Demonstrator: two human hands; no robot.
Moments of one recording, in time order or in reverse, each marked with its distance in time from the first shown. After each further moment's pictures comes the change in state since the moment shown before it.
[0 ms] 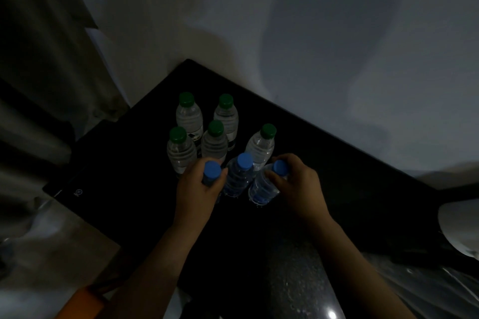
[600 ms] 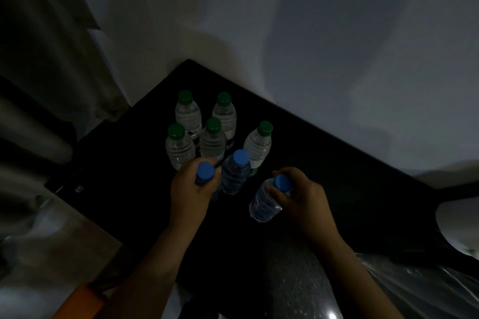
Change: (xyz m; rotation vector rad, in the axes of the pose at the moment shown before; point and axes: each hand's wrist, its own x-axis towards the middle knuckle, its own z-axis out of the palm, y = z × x) left_hand -0.008 -0.009 0.001 -0.025 0.086 0.028; right_hand -0.038 -0.009 -0.015 -0.034 -0.056 0.012
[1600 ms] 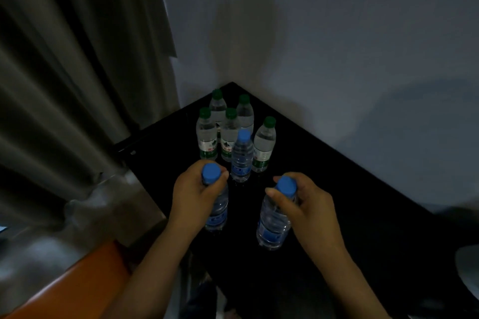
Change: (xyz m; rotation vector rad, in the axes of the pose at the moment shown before) left_hand -0.142 0.081 -0.026 -0.102 0.164 0.015; right_hand -0.104 -0.001 -0.057 0.280 -0.045 -0.273
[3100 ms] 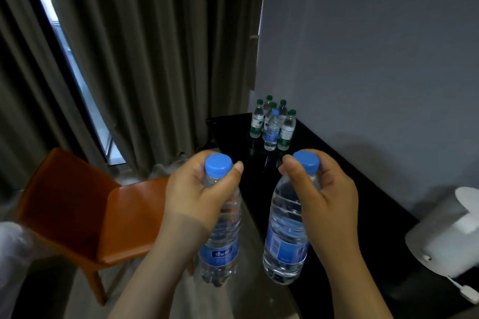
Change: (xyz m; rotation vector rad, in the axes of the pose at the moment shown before) left_hand -0.535 0.241 -0.002 -0.135 0.479 0.146; right_hand -0.421 -0.112 -0.195 0.332 -0.092 -0.462
